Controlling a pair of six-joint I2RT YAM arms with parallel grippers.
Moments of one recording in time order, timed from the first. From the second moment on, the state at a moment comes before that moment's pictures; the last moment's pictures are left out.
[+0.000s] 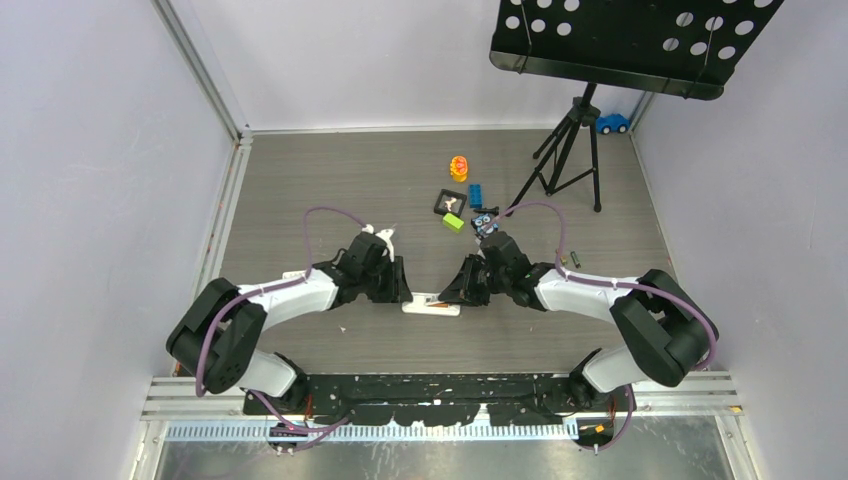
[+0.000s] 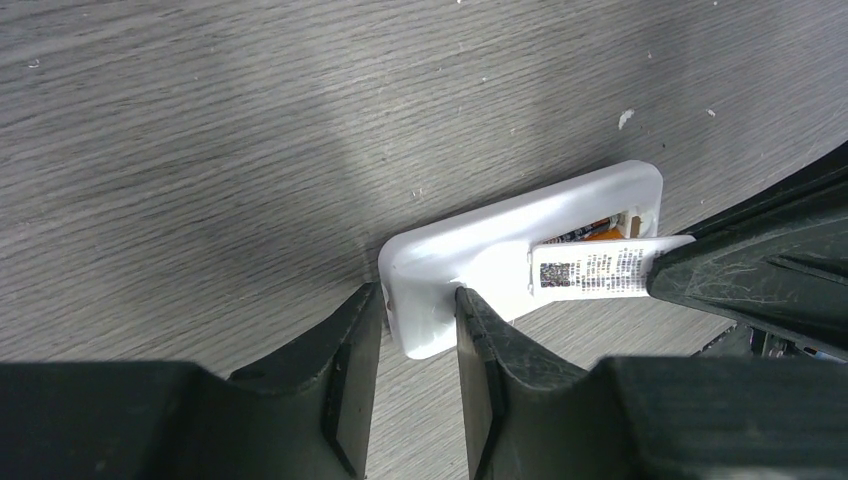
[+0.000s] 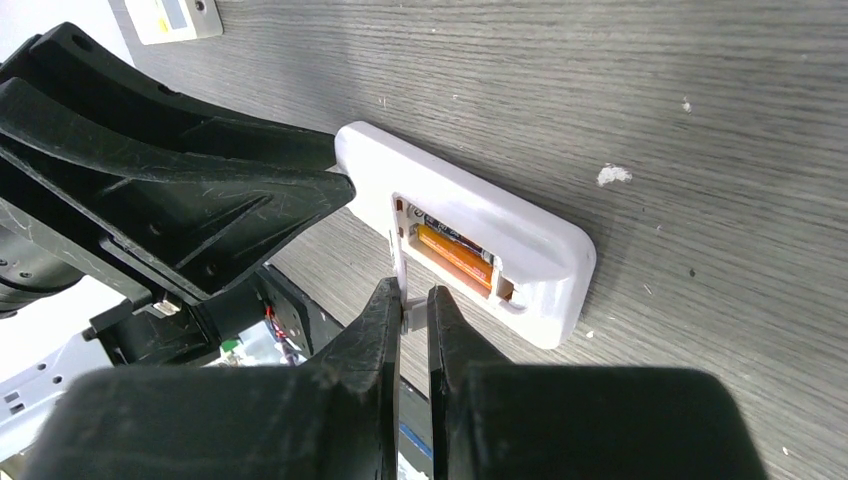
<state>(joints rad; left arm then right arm) -0.64 1.42 0.62 -0.08 0.20 -0.60 0.68 1.45 0.60 0.08 -0.35 1.00</state>
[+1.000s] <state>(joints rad) -0.64 1.45 0.64 -0.09 0.20 -0.60 0.68 1.43 0.57 0.10 -0.36 1.05</state>
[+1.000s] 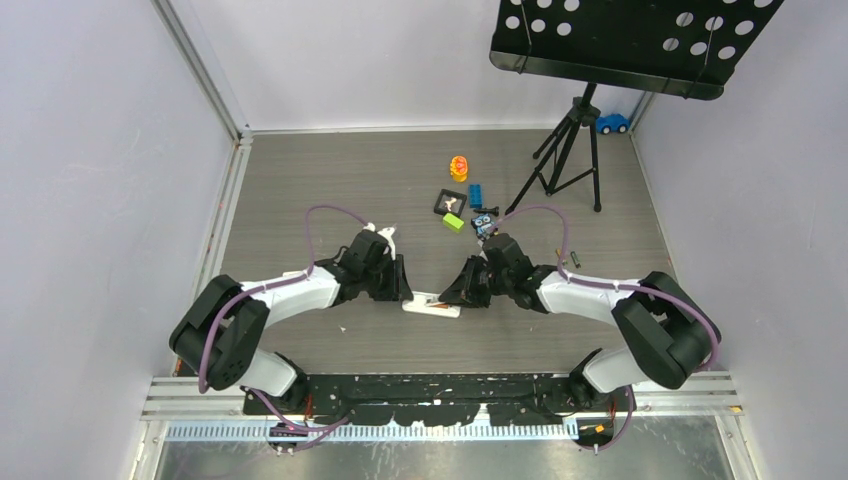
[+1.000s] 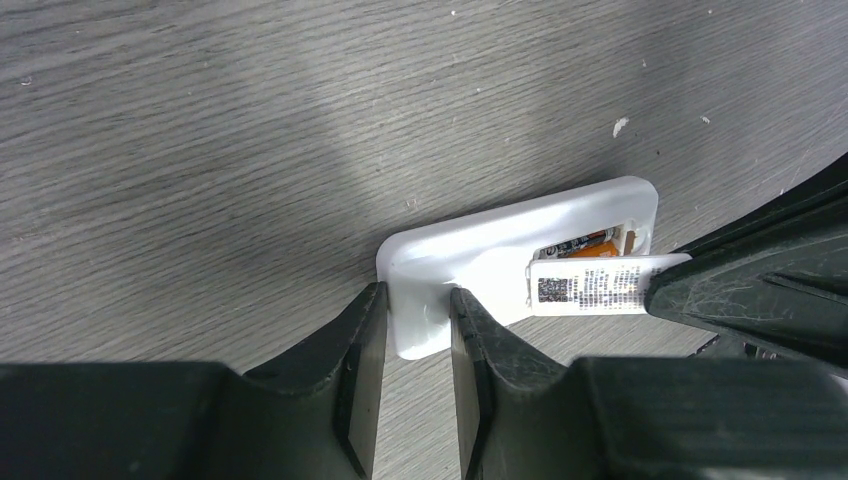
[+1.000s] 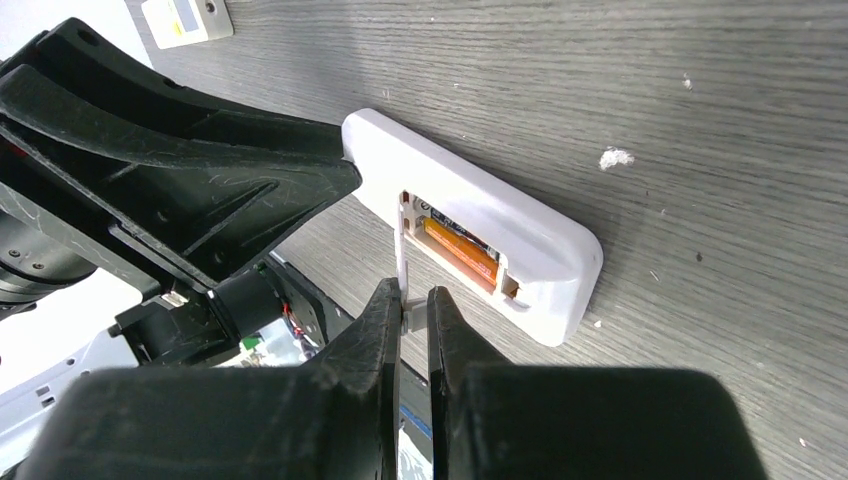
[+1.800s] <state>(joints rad) -0.64 1.45 0.65 -0.09 0.20 -0.60 0.69 1.39 0.55 0.06 -0.30 1.08</state>
